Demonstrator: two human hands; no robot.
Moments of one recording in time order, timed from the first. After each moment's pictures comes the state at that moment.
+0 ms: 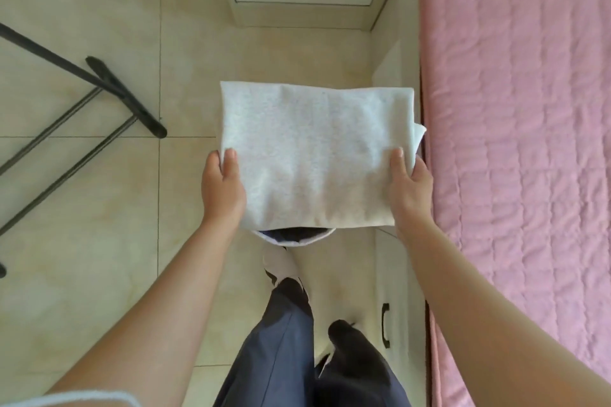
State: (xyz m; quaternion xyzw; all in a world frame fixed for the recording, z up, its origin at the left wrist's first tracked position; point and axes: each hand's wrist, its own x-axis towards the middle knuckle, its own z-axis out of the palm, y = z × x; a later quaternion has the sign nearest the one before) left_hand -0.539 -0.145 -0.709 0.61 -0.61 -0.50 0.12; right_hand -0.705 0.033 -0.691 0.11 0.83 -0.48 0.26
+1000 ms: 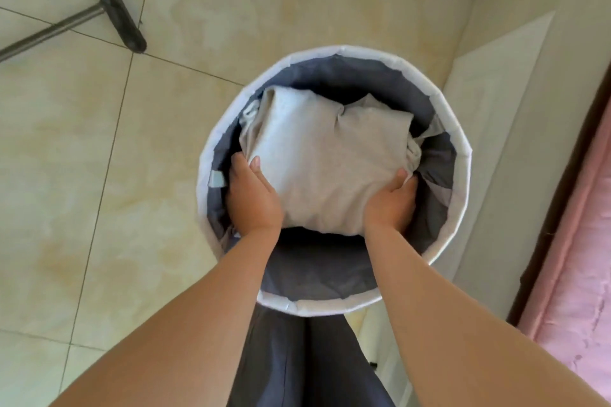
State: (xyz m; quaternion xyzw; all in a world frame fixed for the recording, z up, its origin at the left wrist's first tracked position) left_hand -0.558 -0.118 -0.937 0.72 -0.62 -0.29 0.08; right_hand -0.700 -0.031 -0.936 0.11 0.93 -0.25 0.26
